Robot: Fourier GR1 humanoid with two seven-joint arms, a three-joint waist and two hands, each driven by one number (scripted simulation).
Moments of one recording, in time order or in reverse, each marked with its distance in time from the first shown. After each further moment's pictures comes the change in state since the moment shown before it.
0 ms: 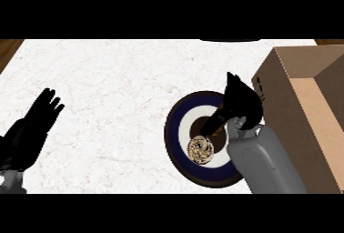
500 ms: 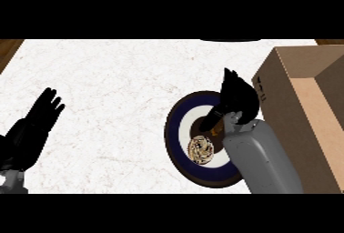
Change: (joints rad) left arm 0.000 -0.019 0.011 -0.013 -0.029 -0.004 0.023; right arm -0.038 0.017 -0.021 0.051 0.042 0.024 -0.042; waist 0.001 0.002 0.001
